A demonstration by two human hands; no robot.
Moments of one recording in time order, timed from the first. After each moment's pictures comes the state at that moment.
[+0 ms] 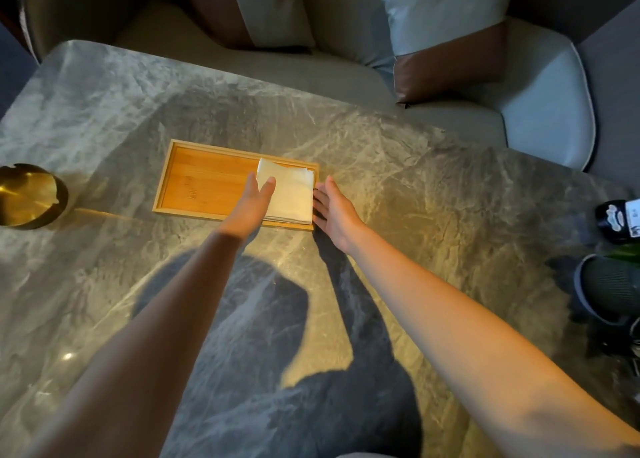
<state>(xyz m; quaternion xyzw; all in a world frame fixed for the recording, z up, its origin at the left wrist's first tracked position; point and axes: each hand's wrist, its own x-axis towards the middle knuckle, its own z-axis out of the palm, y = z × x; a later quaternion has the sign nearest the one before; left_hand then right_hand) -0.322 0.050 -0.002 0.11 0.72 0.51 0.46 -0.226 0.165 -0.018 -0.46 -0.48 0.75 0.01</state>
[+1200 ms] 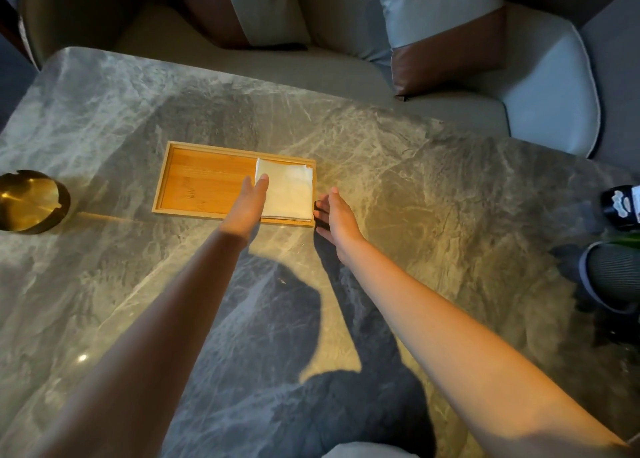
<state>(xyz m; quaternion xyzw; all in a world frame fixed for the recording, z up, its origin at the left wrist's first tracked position) -0.320 0.052 -0.004 0.05 0.73 0.50 0.46 -0.205 0.151 -0.021 -0.54 -0.51 0.67 0.05</state>
